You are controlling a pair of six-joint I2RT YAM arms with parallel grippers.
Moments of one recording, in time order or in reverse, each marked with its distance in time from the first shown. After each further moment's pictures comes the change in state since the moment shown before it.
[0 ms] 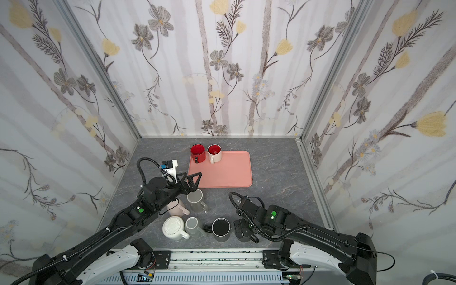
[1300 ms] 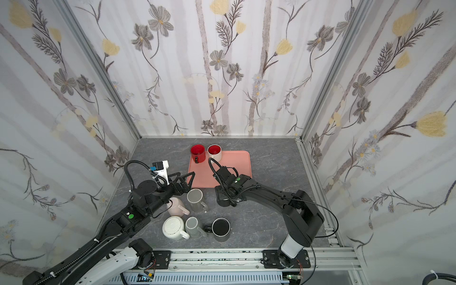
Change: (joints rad) left arm 0.026 -0.142 -0.005 -0.080 -0.003 -0.008; right arm -0.232 0.676 0.427 0.374 0.072 -0.230
